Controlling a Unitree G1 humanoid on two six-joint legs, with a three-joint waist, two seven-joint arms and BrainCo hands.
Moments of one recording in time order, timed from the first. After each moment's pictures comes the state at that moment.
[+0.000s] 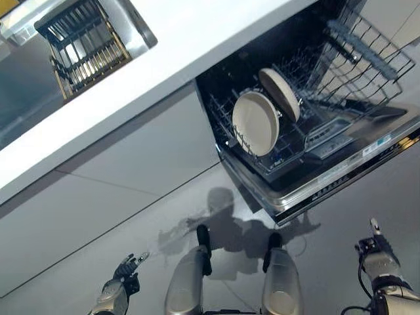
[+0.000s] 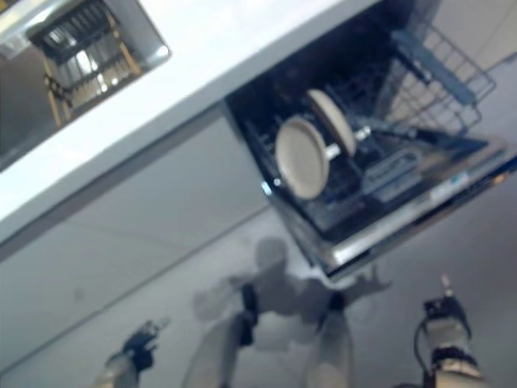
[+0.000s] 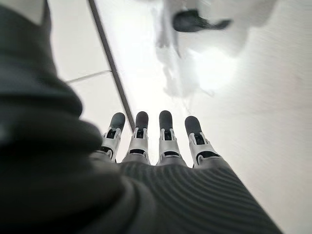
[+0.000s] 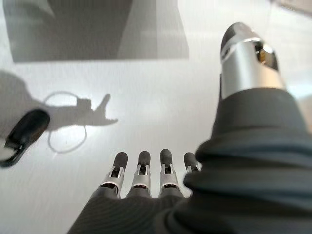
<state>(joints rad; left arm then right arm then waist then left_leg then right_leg) -0.07 0.33 -0.12 1.11 -0.58 -0.14 -0.03 -0.33 -0.56 -0.30 1.10 1.13 0.02 -0.20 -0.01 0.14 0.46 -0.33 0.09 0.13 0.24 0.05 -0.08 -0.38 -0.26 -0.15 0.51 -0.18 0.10</state>
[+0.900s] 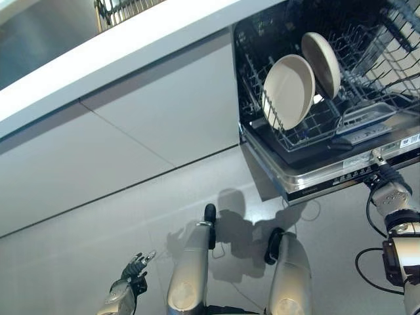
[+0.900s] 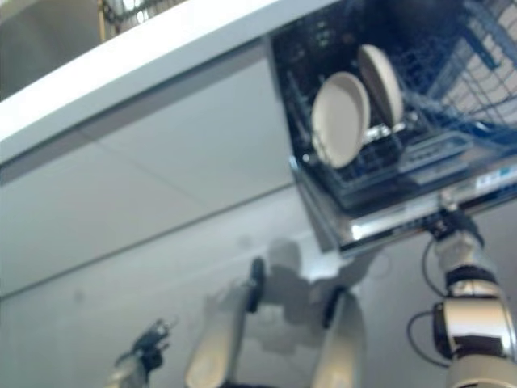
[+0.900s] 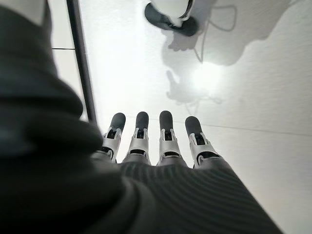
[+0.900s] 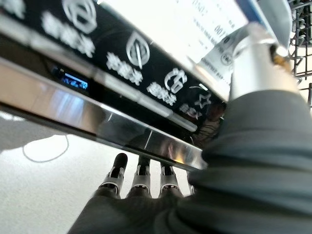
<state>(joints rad) 0.01 0.29 -0.13 1.00 -0.63 -0.08 -0.02 -0.75 -0.76 0.02 1.21 1.02 0.12 -0.23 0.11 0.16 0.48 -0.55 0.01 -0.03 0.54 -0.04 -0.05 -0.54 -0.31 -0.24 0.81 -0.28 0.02</state>
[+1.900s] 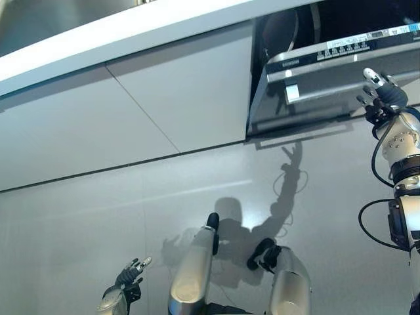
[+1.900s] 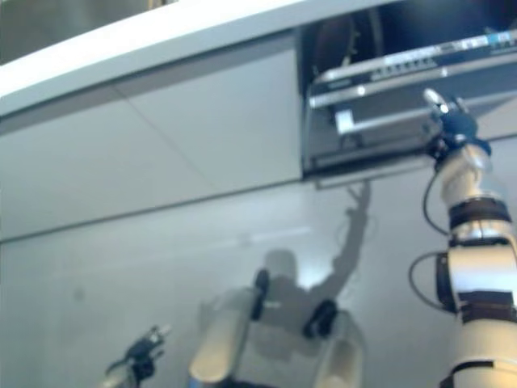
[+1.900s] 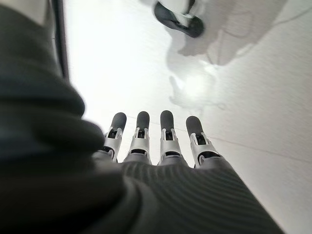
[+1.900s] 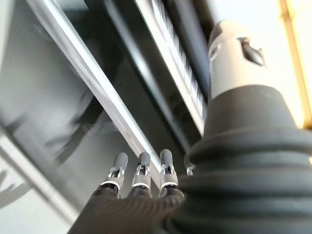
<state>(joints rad) -0.02 0.33 -0.12 1.04 -0.60 -0.12 -0.09 -1.11 -0.78 0.14 1.10 0.97 0.09 0.07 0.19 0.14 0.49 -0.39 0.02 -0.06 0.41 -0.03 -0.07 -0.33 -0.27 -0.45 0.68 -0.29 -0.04</state>
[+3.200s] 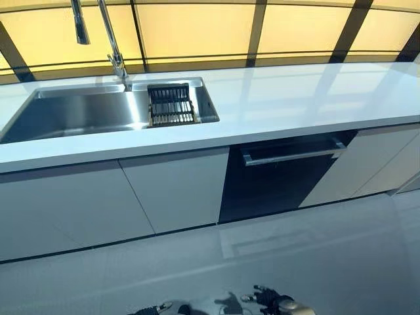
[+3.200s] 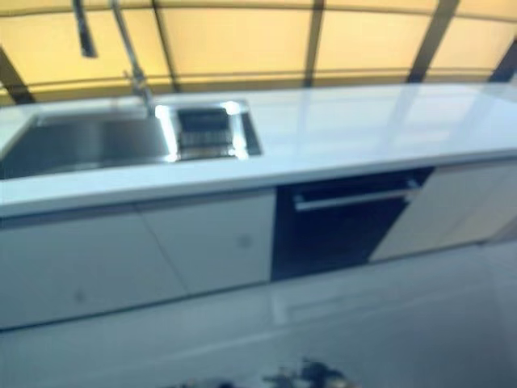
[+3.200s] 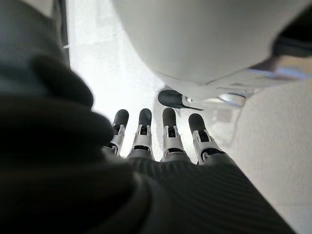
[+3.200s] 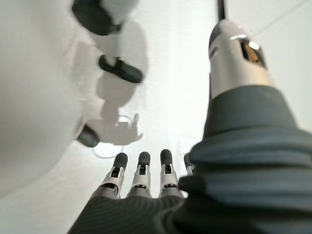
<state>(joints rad) -0.02 0.24 -0.22 1.27 -0.29 0.10 -0.17 -0.07 -0.15 0.36 1.12 0.18 0.14 0.10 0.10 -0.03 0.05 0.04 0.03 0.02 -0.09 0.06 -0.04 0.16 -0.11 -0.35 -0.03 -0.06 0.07</state>
